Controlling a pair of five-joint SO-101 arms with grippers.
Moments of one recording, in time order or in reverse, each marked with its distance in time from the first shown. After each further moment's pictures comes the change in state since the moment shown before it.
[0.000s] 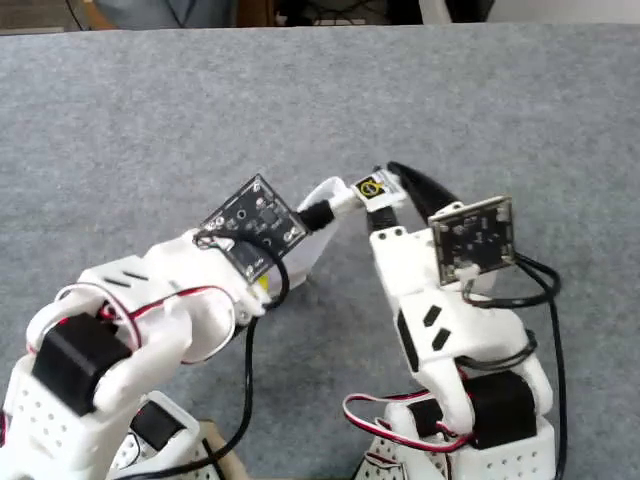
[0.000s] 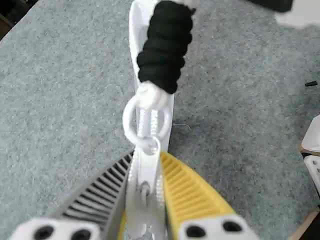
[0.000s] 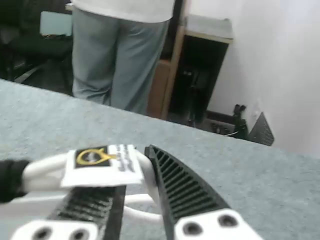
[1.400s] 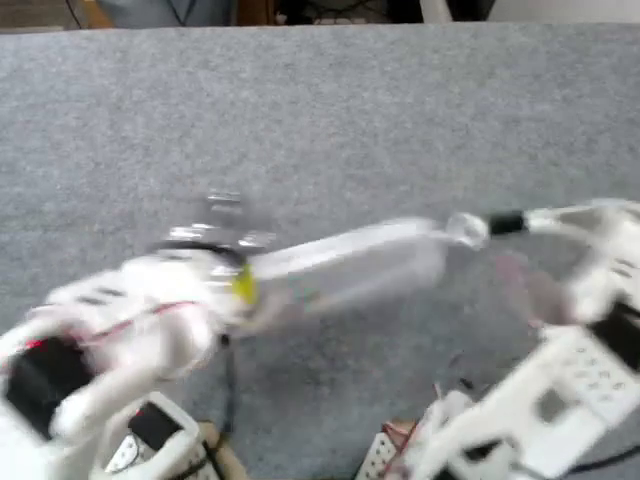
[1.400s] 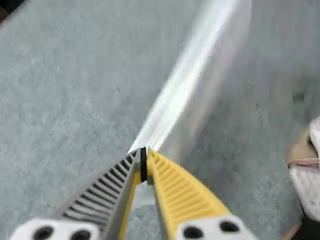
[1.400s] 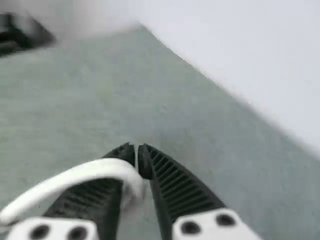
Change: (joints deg) left arm 0.7 -2.5 1.6 0.5 5.0; right arm 62.2 31.6 -4.0 -8.4 0.4
